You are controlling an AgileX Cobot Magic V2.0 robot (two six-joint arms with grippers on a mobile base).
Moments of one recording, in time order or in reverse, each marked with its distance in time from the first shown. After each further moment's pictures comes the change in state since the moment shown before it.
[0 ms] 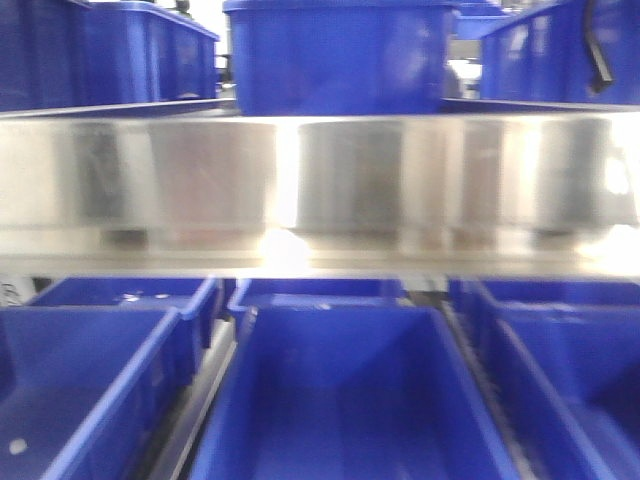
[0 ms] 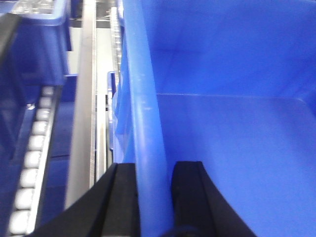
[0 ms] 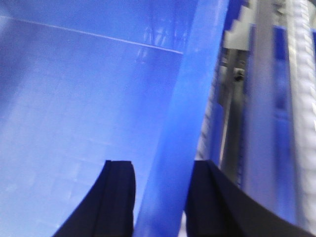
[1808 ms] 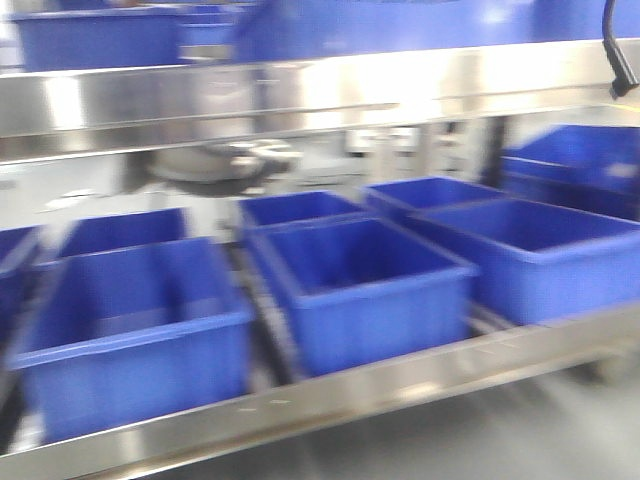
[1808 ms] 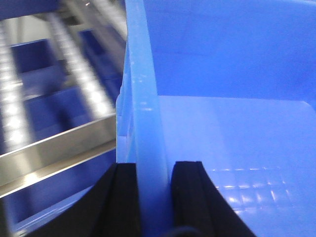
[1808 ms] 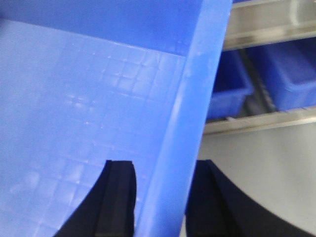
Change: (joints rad) left arm 0.000 0.008 0.000 0.000 -0.010 0.000; right arm 0.000 0.000 -0.002 -0.002 -0.002 0.000
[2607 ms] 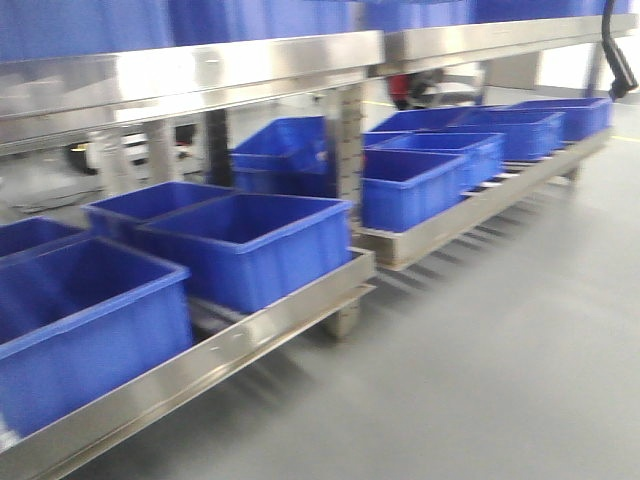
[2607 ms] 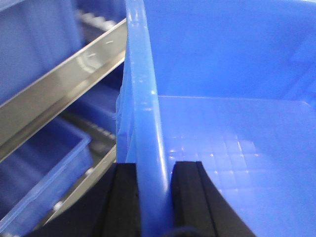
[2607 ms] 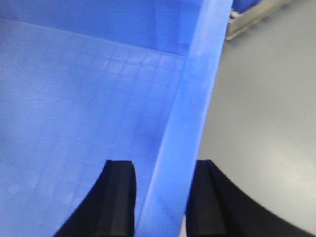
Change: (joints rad) left arm 0.000 0.000 0.000 0.000 0.000 0.000; right arm 0.000 0.000 0.000 -0.002 0.000 0.000
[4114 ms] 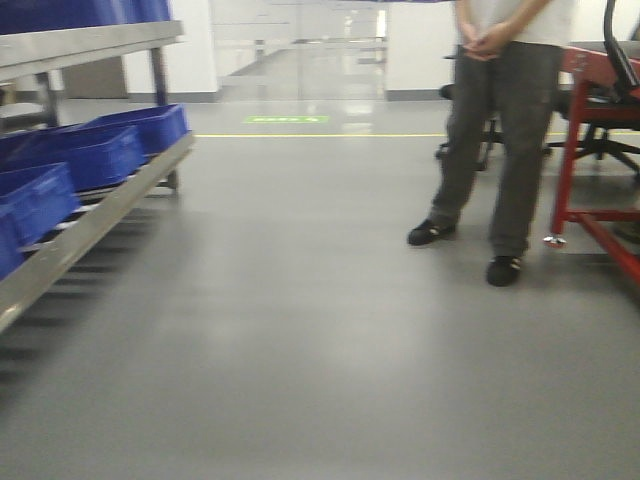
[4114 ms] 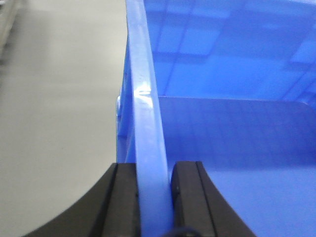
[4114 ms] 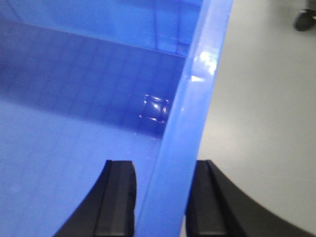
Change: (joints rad) left arm 0.000 0.000 0.000 0.000 -0.004 0.000; right arm 0.000 0.000 0.000 0.002 0.000 0.002
